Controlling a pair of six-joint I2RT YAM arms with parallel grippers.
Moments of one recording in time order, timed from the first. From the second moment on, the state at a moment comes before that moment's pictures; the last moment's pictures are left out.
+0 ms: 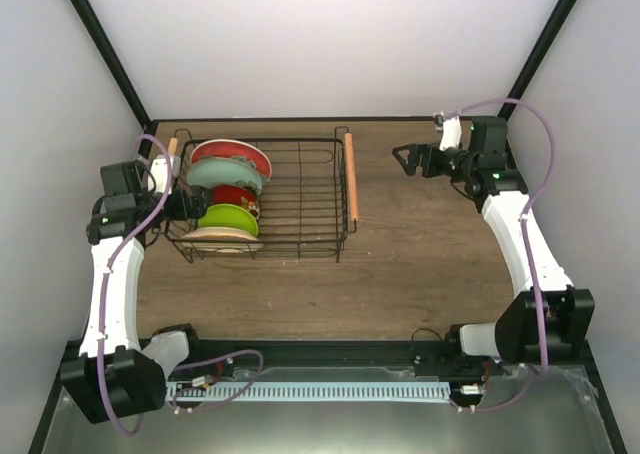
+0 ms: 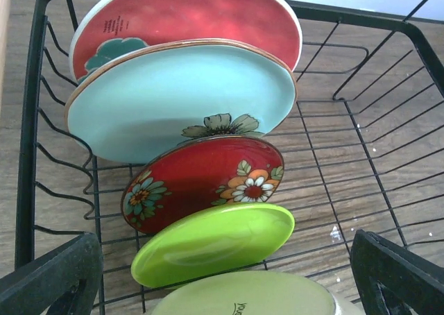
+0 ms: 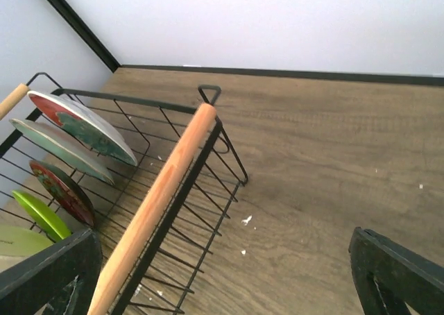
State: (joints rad) left arm 0.20 1.05 1.03 -0.74 0.50 0.07; right arm 0.03 1.32 1.18 -0.39 -0.60 0.10
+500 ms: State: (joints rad) left arm 0.21 1.15 1.08 -0.63 0.40 -0.11; right arm 0.49 1.46 1.49 -0.50 -0.47 -0.04
